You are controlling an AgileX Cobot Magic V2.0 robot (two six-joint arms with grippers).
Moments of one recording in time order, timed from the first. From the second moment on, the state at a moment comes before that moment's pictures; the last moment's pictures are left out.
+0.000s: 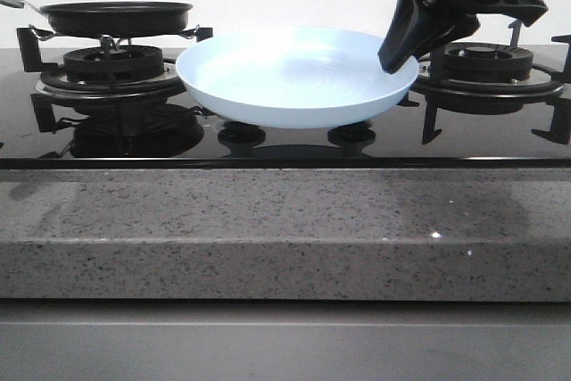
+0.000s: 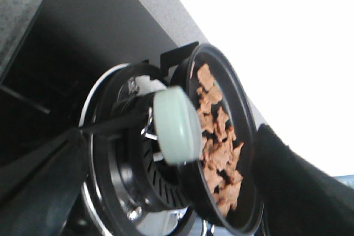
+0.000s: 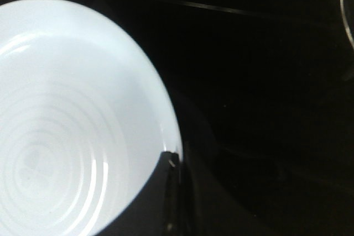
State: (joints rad) left arm 0.35 1.76 -1.23 -1.56 0.87 0.79; right arm 0.32 1.57 -1.19 0.37 0.56 -0.09
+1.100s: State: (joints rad) left arm 0.34 1.87 -1.31 -1.64 0.95 0.80; right arm 0.32 1.57 -1.19 0.37 0.56 -0.09
